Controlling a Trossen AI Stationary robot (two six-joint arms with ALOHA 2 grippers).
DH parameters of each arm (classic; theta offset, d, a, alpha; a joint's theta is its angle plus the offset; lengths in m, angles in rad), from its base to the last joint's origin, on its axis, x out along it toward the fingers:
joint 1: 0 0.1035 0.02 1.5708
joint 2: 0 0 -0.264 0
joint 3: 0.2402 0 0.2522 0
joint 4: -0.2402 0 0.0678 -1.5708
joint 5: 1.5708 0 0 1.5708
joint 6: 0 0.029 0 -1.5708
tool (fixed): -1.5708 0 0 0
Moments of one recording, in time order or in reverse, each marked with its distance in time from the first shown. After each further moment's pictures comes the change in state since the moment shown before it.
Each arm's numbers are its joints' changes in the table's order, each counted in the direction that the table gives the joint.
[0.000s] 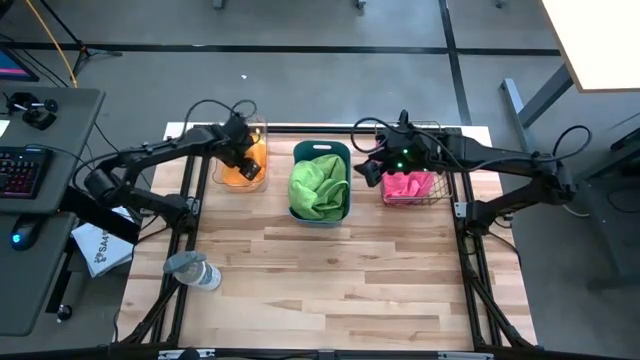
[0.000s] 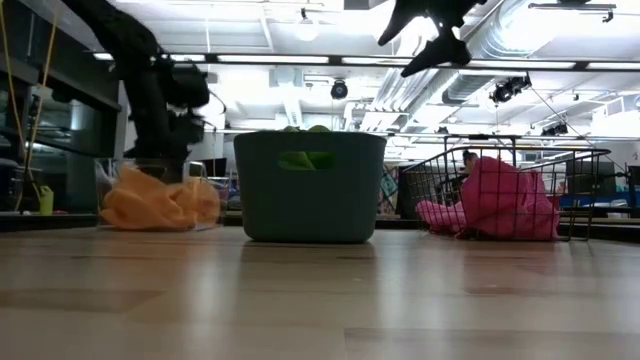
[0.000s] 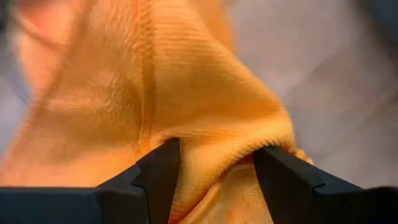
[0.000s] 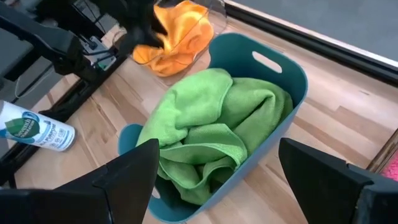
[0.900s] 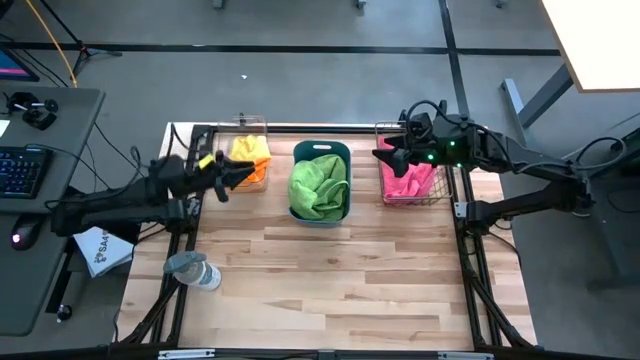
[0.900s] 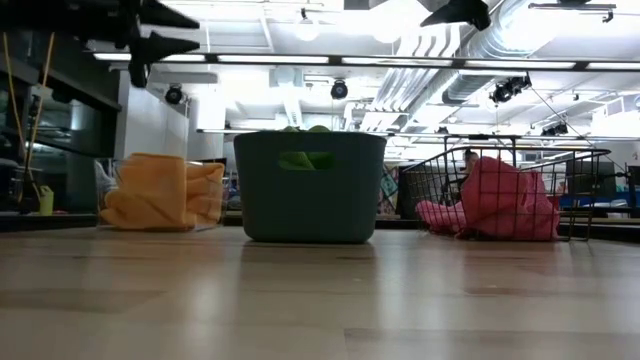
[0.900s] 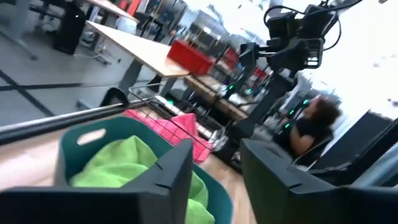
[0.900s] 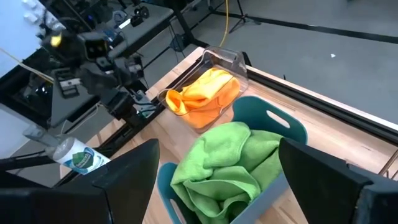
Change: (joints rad) left arm -0.548 0.891 -0.390 0.749 0.062 -0.469; right arm 0.000 0.211 0.001 0.059 -0.029 -0.060
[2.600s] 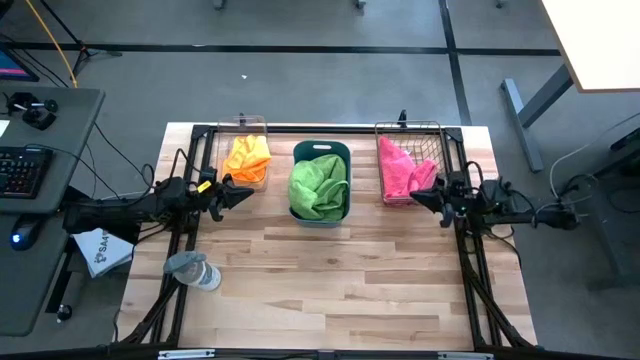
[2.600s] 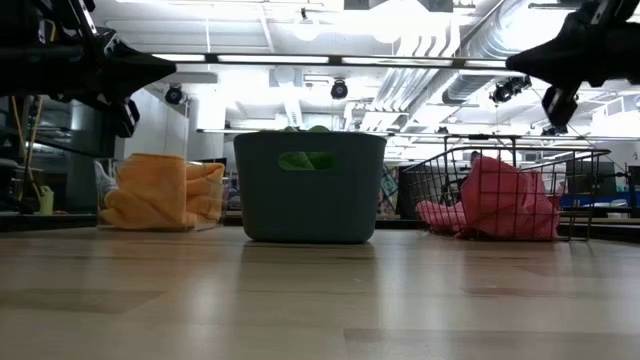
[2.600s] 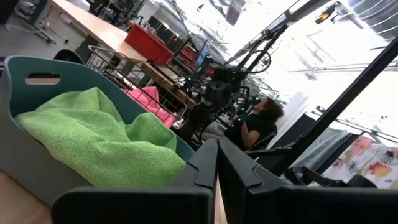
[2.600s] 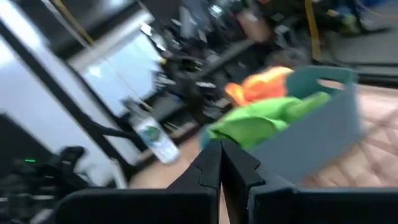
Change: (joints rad) left arm -0.130 0.261 -0.375 0.218 -0.035 -0.134; right arm 0.225 1.047 -1.084 0.483 -0.004 -0.012
